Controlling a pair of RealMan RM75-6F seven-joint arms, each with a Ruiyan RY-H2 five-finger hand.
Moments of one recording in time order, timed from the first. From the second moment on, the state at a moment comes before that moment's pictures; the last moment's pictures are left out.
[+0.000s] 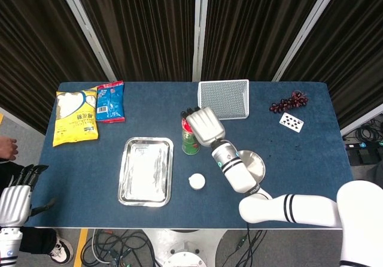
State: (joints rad) left arm -0.02 -1.27 -0.01 -1.47 1.51 1.54 -0.10; right arm 1.14 -1.50 0.29 -1.64 -0.71 1.04 -0.77
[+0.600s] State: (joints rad) left arm -0.03 -1.28 -0.01 -1.48 1.52 1.52 -0.07; right arm 0.86 -1.20 0.17 -1.97 -1.03 1.30 -0.64
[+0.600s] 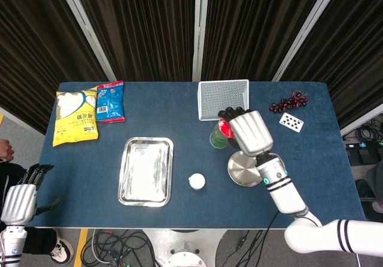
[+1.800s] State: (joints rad) left arm -0.04 -1.28 -0.01 -1.51 1.53 1.51 -0.03; right arm 0.55 -1.17 0.05 -1.89 -1.31 1.28 -0.40
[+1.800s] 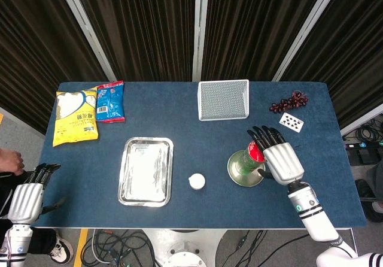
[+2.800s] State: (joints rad) left arm -0.46 -1.44 -0.09 -1.66 1.69 1.12 0.11; right arm 0.22 -1.00 0.07 -1.80 -1.44 1.61 -0.05
